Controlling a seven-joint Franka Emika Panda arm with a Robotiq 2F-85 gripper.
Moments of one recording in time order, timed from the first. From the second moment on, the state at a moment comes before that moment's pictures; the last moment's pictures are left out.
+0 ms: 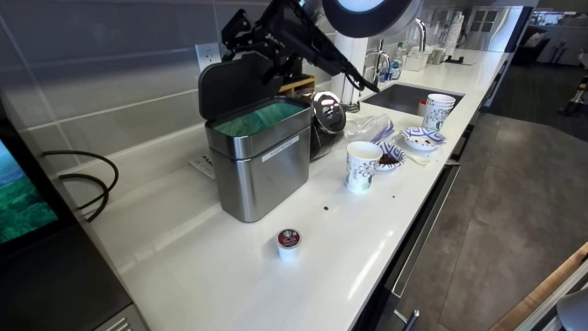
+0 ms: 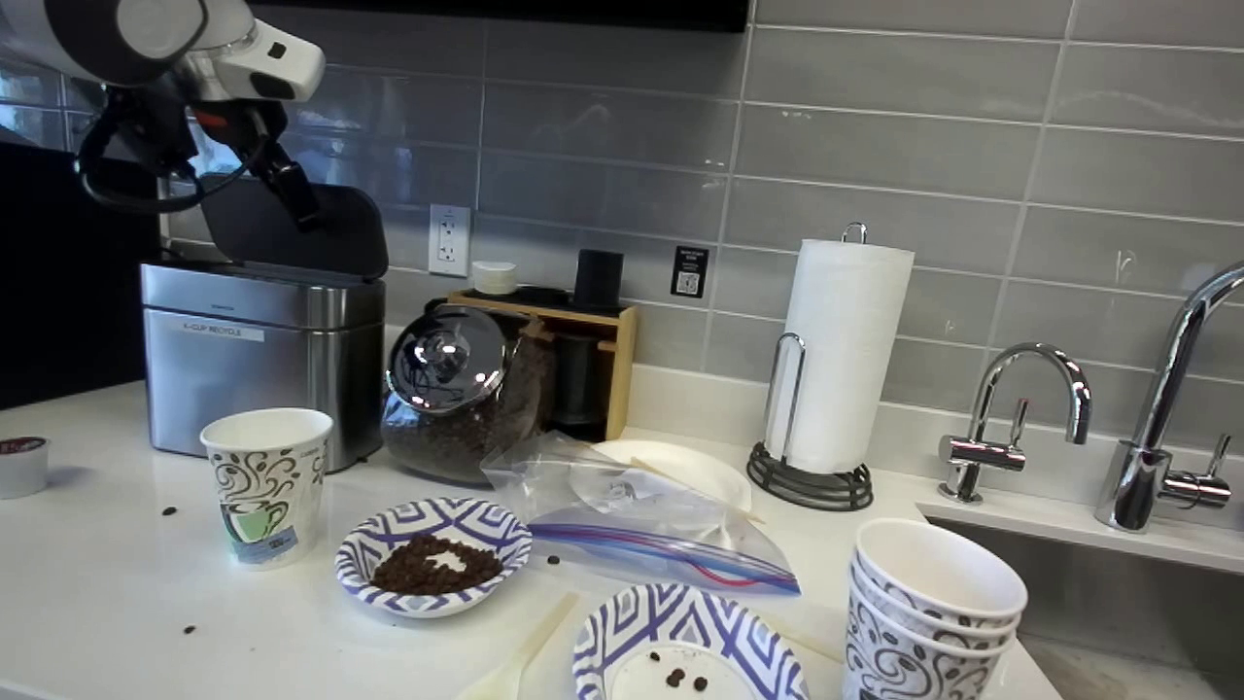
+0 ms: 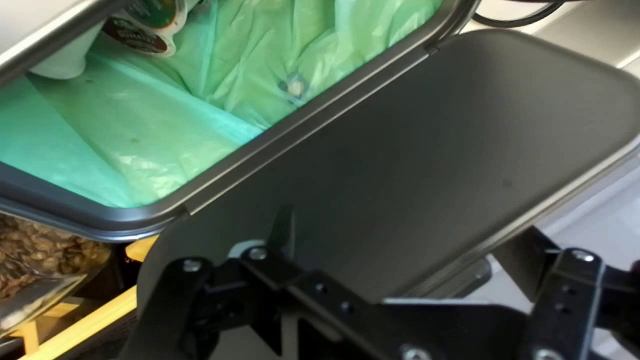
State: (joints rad) arm 0.33 0.10 0.32 -2.10 0.08 3.01 0.57
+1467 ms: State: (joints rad) arm 0.38 0.22 0.26 -1.92 -0.10 3.01 0.63
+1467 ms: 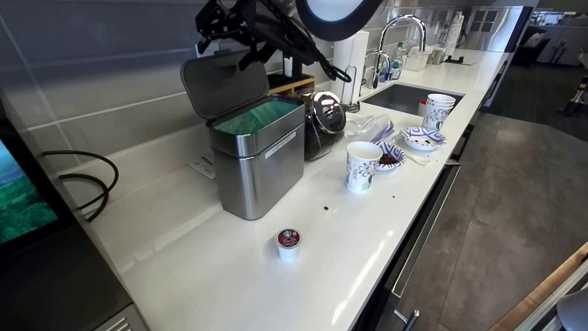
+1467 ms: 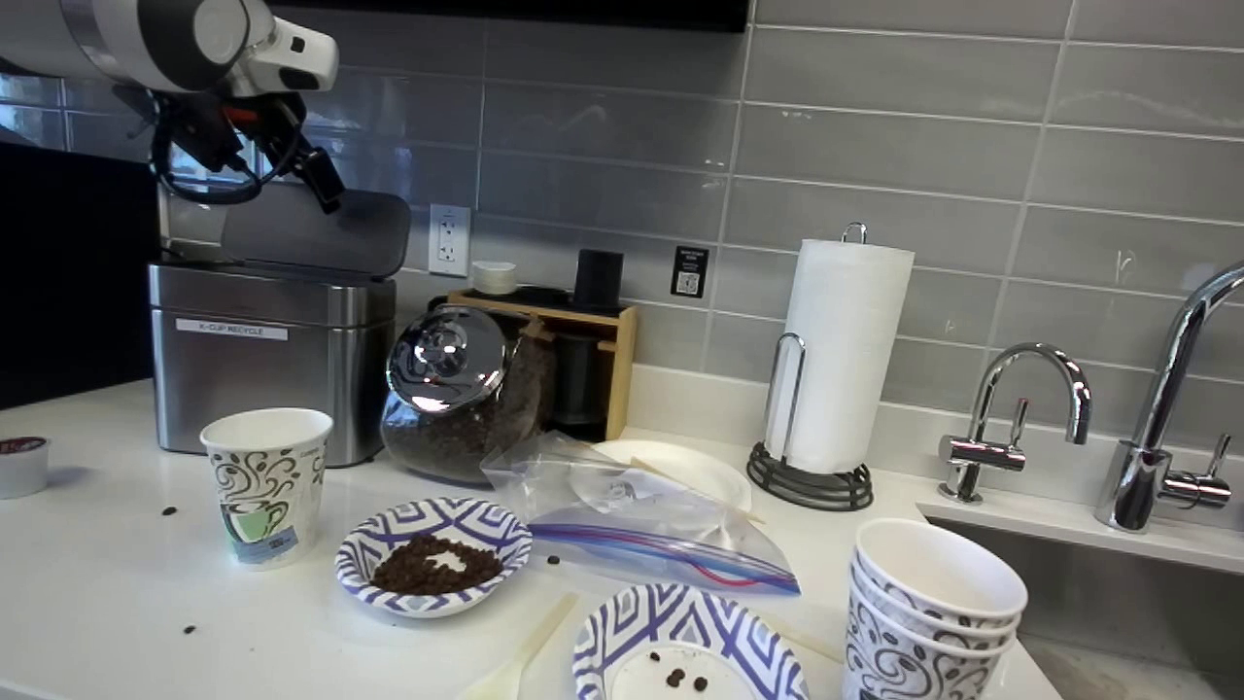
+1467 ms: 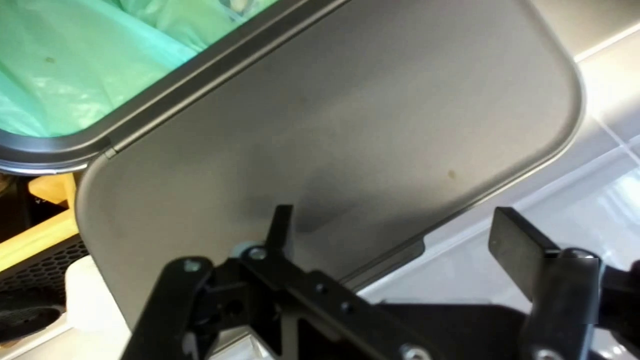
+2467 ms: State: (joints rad) arm 0.38 0.12 0.32 -1.90 0.04 2.70 0.49
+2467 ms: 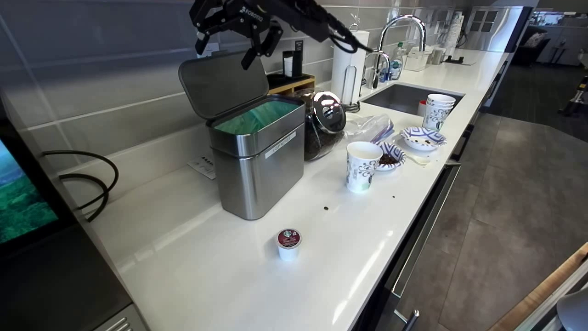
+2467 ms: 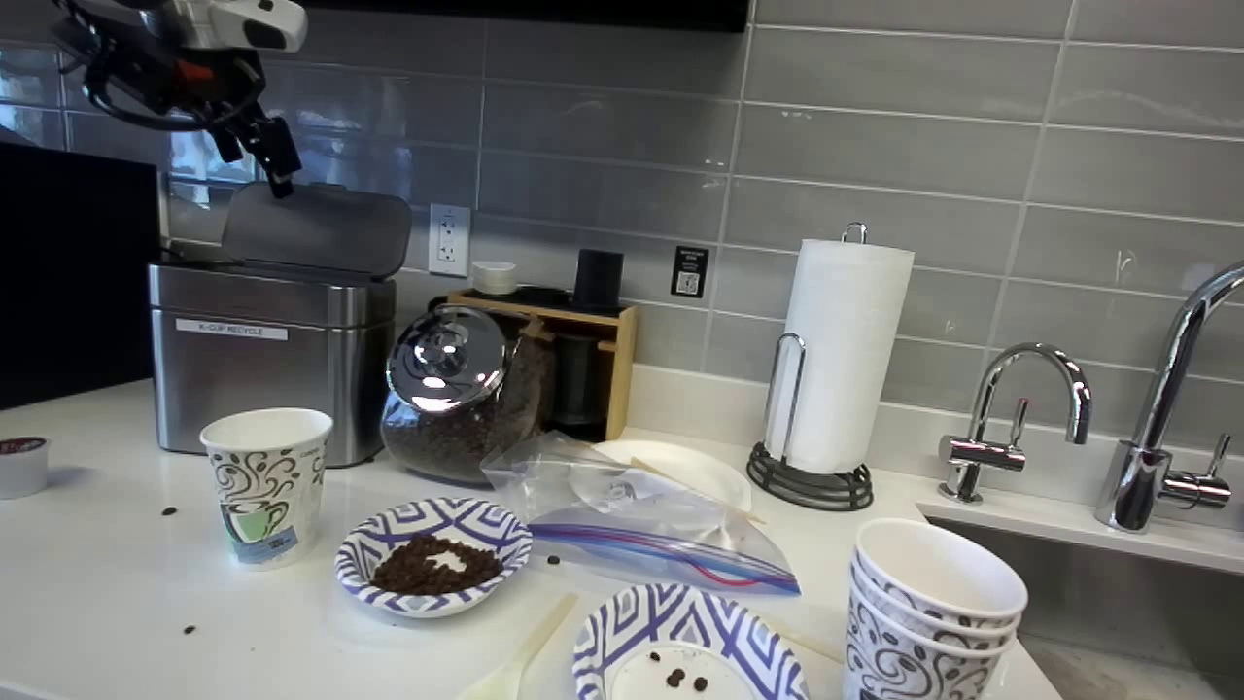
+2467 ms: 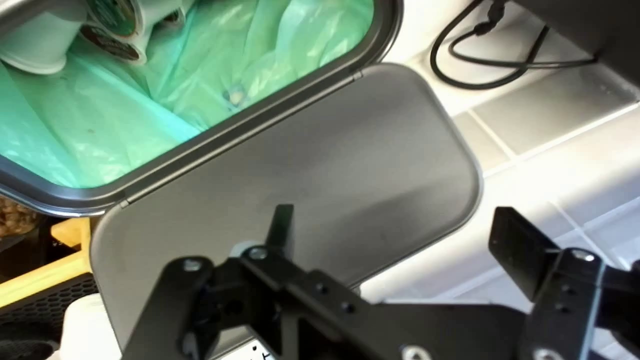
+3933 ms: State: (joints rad) arm 0.37 -0.14 0.34 -2.25 0.22 2.22 0.27
